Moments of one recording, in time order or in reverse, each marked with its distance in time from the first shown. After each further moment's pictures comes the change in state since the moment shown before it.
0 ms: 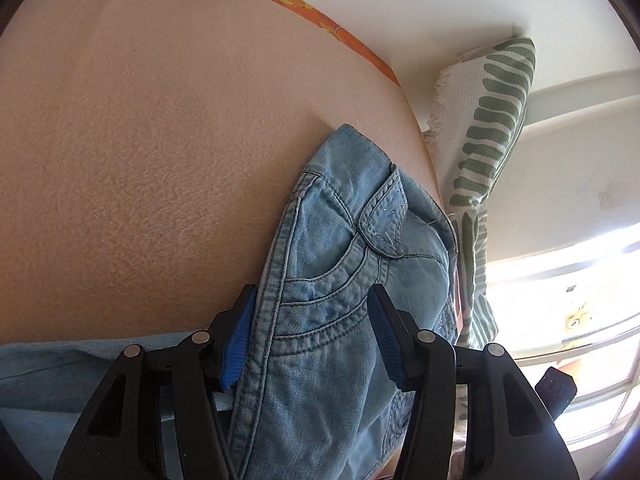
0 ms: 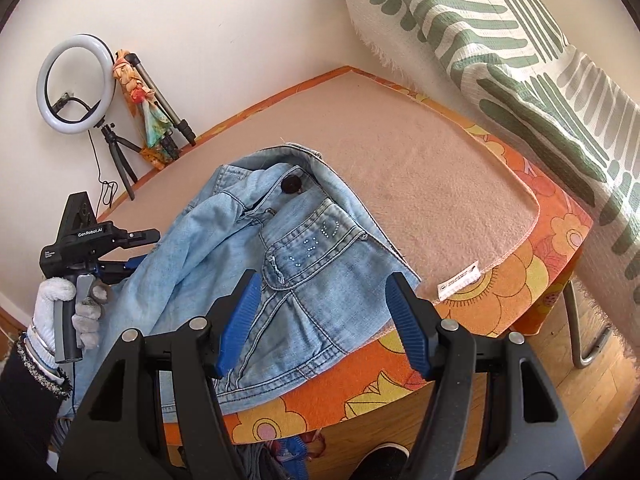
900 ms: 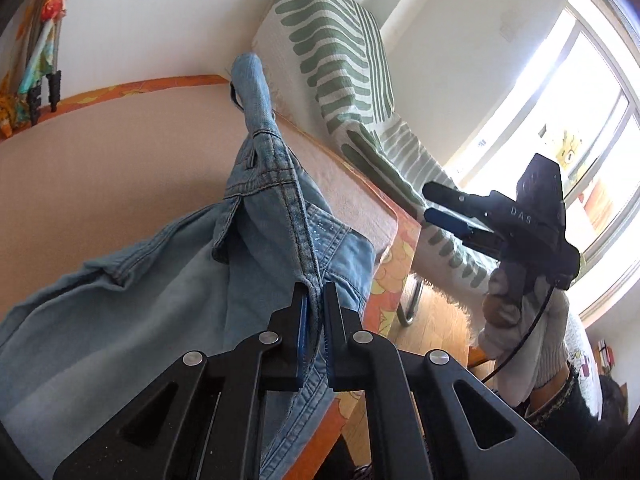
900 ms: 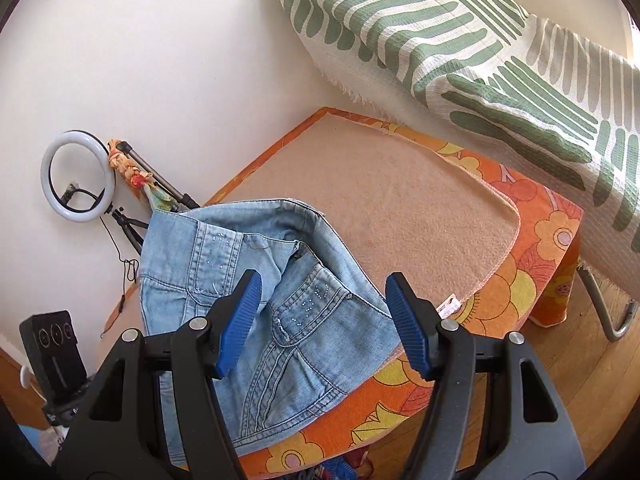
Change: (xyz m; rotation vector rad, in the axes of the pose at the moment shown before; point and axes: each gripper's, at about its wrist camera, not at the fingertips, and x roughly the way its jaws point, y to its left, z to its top) left arm 0.002 -0.144 -0.118 0.642 -0.020 -0.020; right arm -0.030 -0.048 0.022 0.242 -0.127 0.129
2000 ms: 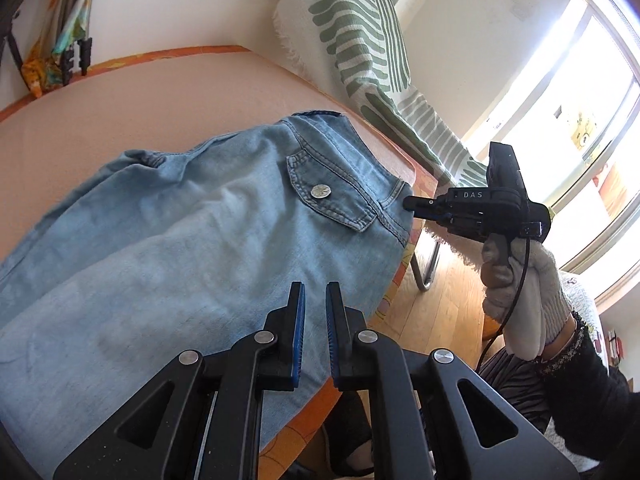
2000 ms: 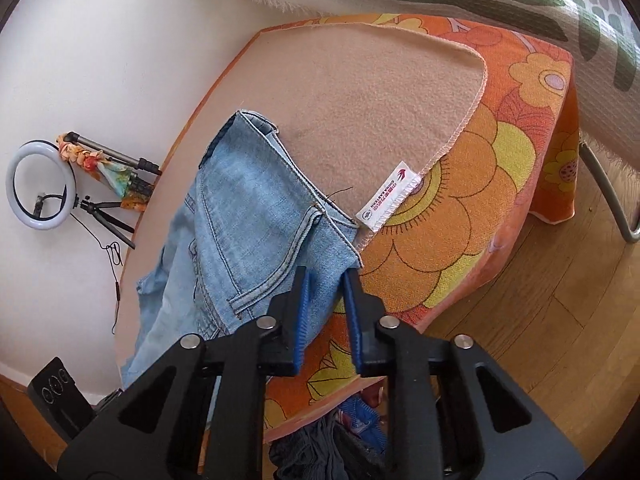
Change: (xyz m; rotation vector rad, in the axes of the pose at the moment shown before) left arm -0.034 0.025 -0.051 -0.028 0.044 0.085; right arm 0.044 -0.048 -0.051 0.149 0.239 -0.072
